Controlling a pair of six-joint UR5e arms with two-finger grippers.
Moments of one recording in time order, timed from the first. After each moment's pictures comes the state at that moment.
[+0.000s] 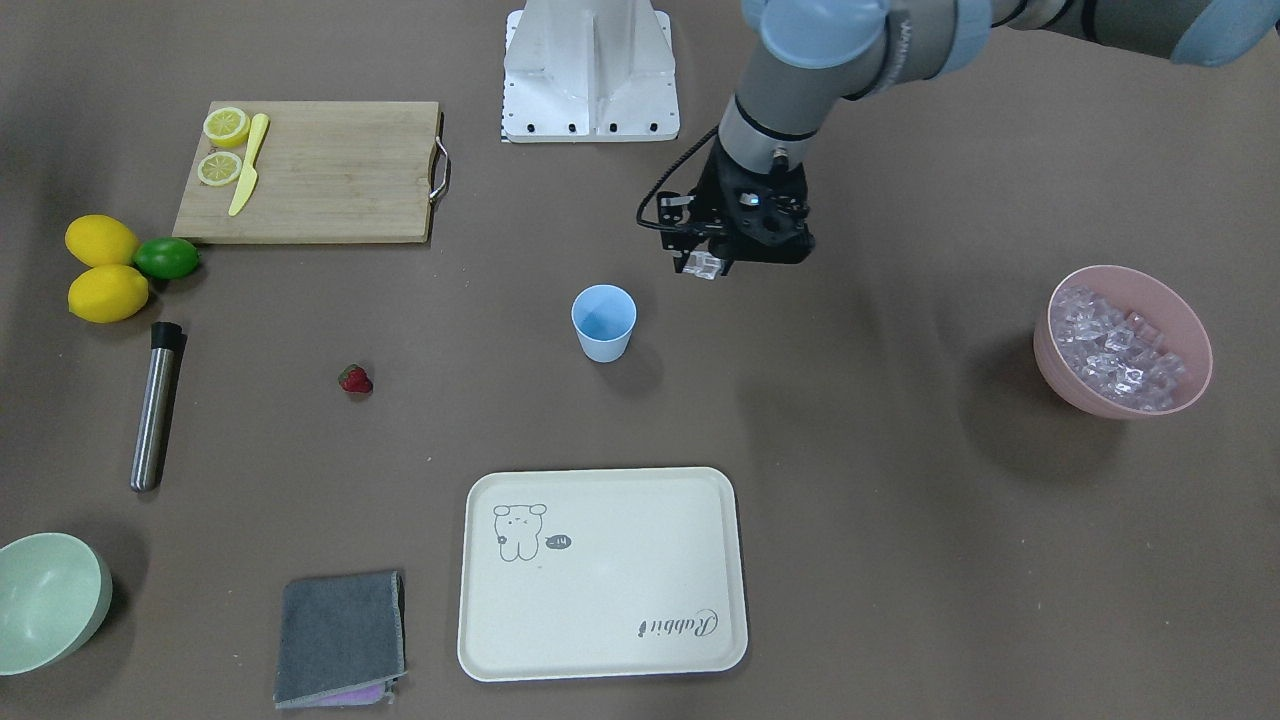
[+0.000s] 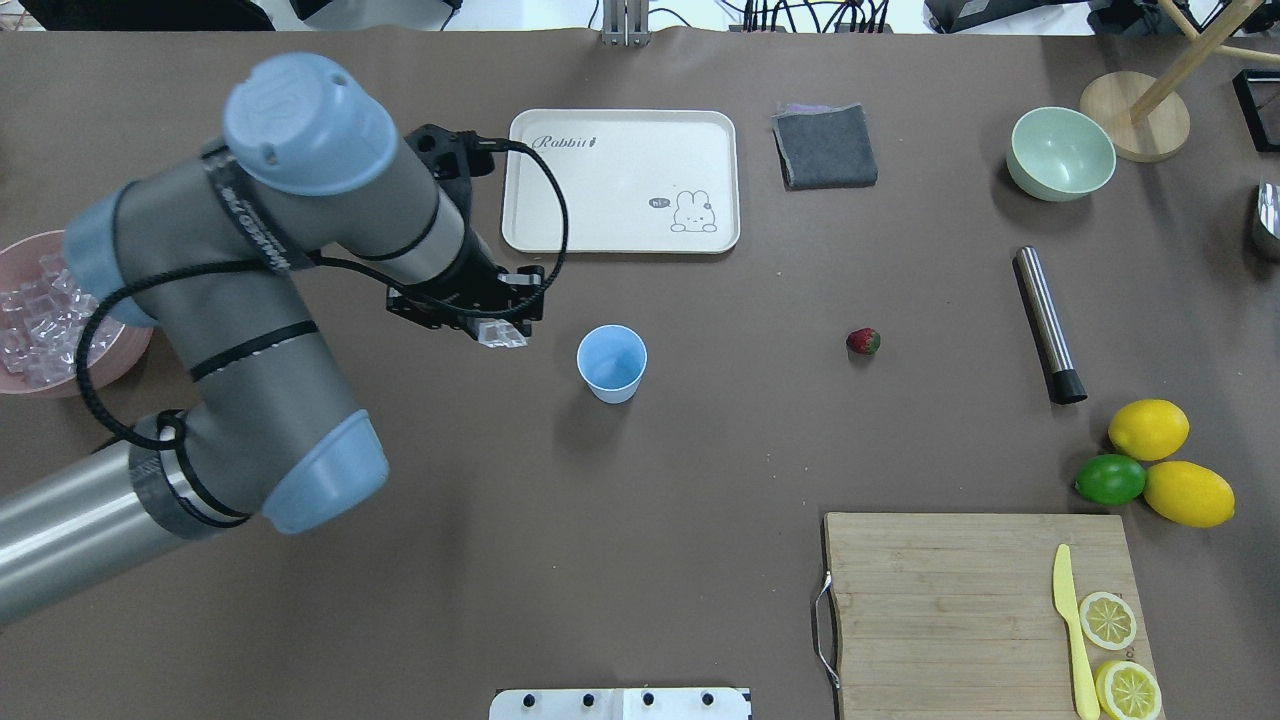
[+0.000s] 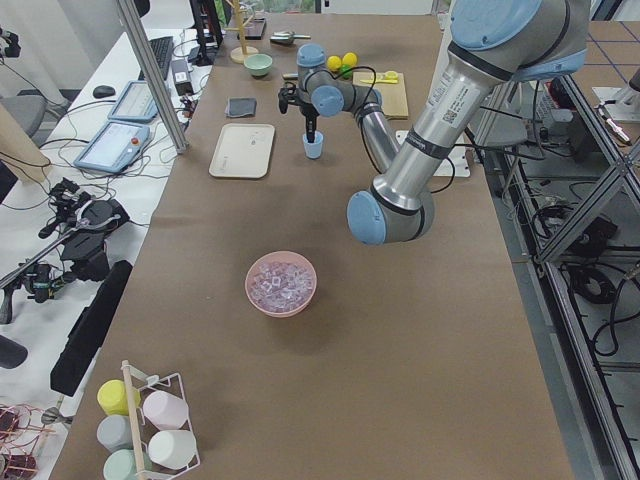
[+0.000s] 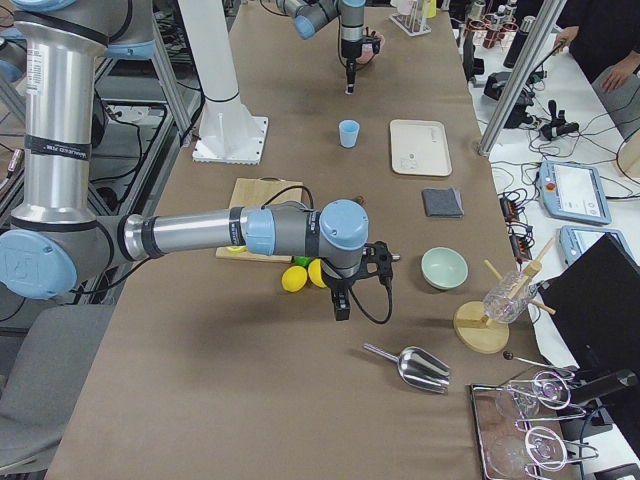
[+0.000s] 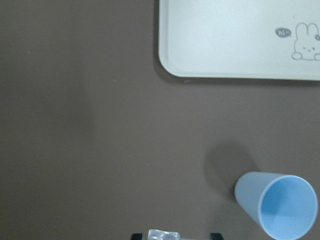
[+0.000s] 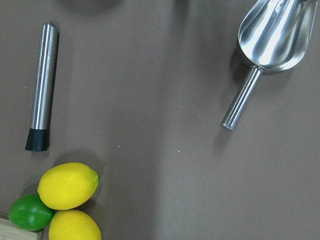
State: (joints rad) left arm -0.63 -2.27 -1.81 -1.53 -2.02 -1.21; right arm 1.57 -1.70 1.86 -1.72 2.42 -0.16
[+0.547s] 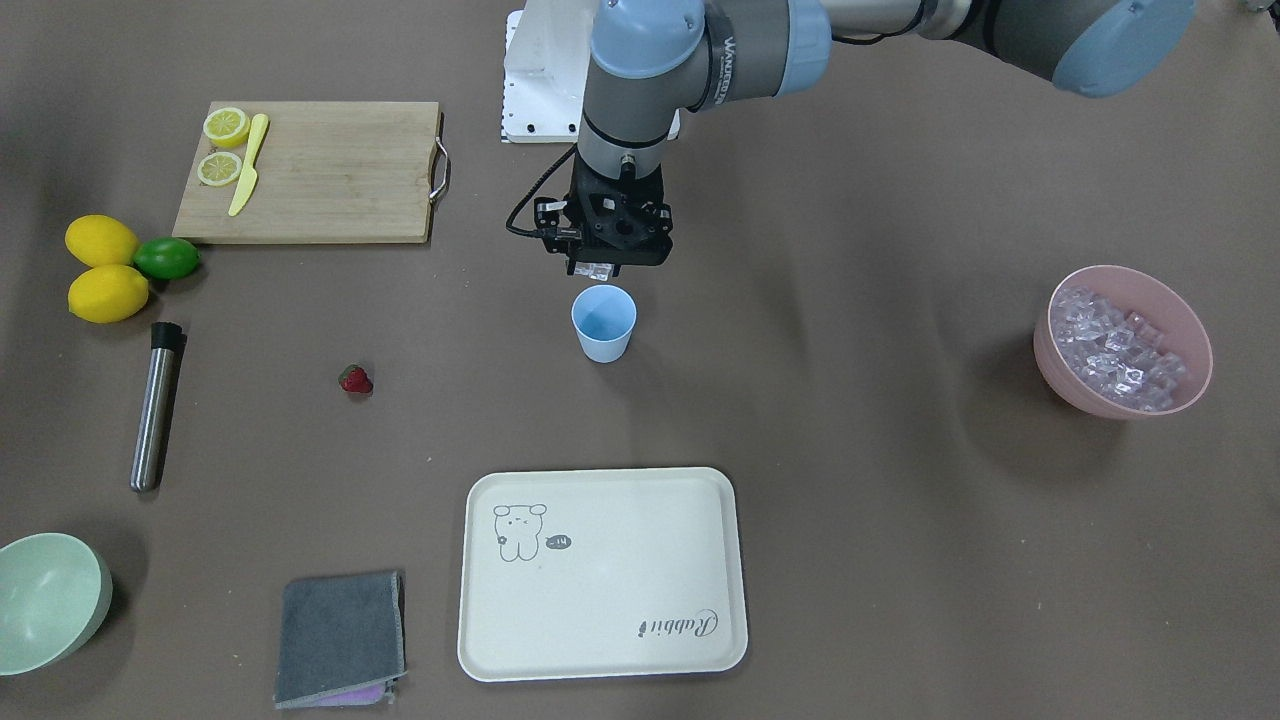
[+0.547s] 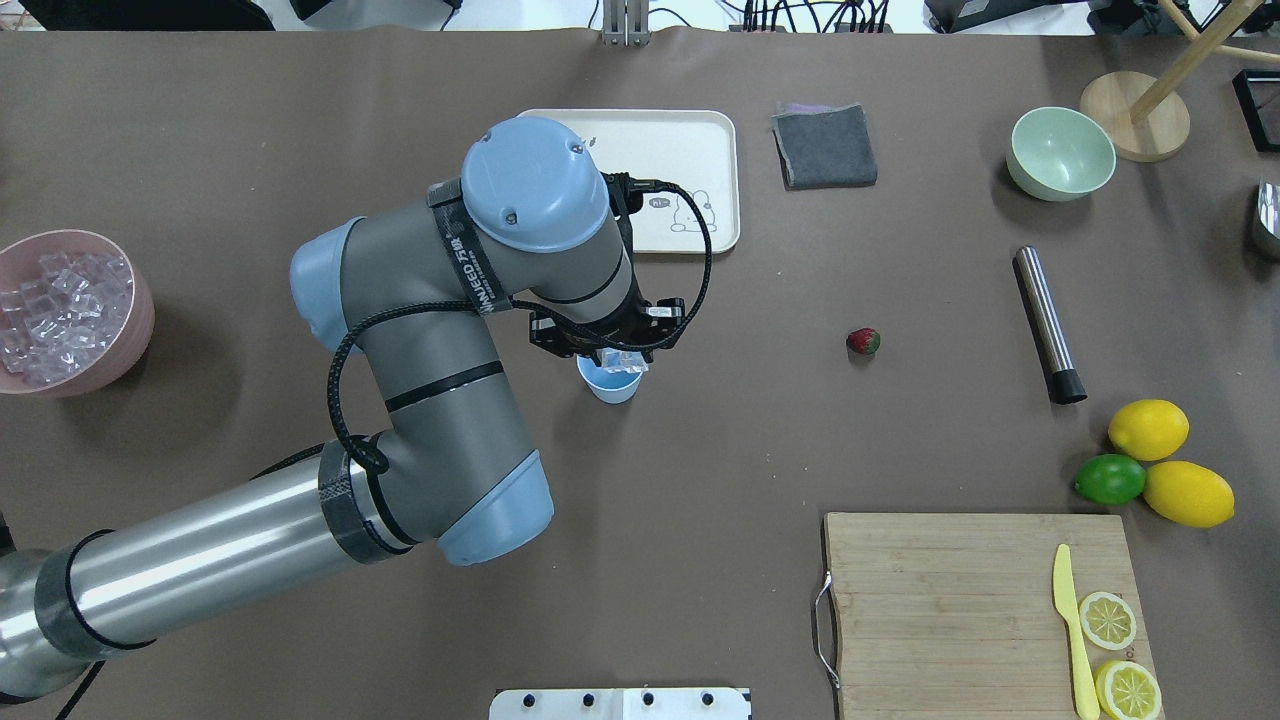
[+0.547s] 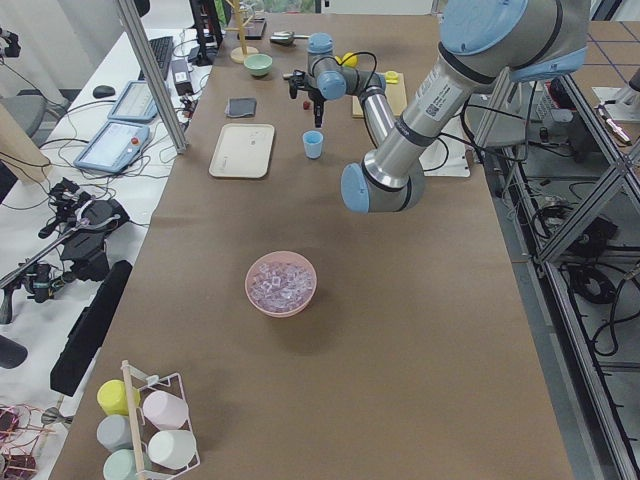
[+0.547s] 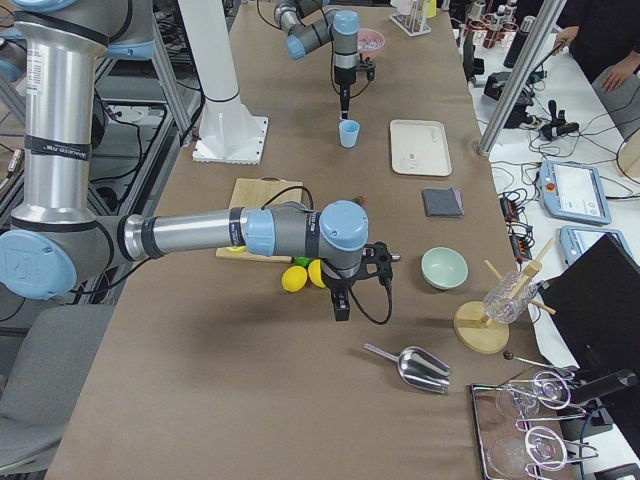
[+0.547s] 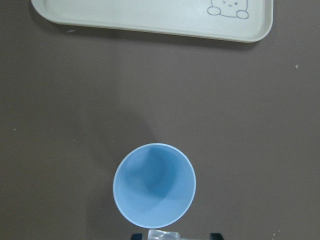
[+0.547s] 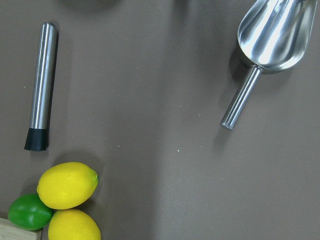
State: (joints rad) left arm -0.54 -2.44 -1.62 -1.56 -1.94 -1.26; right arm 1.57 -1.70 1.86 -1.72 2.42 -0.16
